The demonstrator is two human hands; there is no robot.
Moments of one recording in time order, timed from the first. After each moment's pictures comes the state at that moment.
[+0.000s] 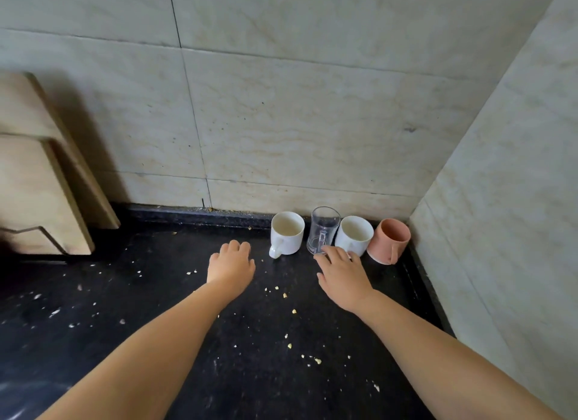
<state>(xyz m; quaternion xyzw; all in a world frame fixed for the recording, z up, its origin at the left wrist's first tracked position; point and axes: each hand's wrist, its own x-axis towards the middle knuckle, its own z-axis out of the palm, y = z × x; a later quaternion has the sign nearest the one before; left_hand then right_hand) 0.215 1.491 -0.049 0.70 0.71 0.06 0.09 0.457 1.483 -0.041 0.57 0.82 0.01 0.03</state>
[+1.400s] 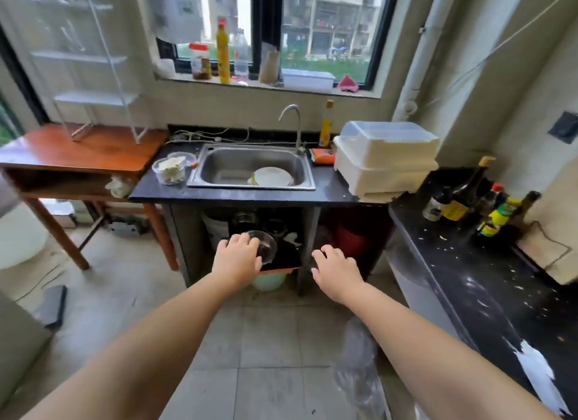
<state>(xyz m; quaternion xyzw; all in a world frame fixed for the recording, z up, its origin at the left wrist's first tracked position) -0.039 0.634 0.004 0.11 0.99 0.03 -0.04 -0.018 0.856 0.001 -0.09 1.00 0.01 0.03</state>
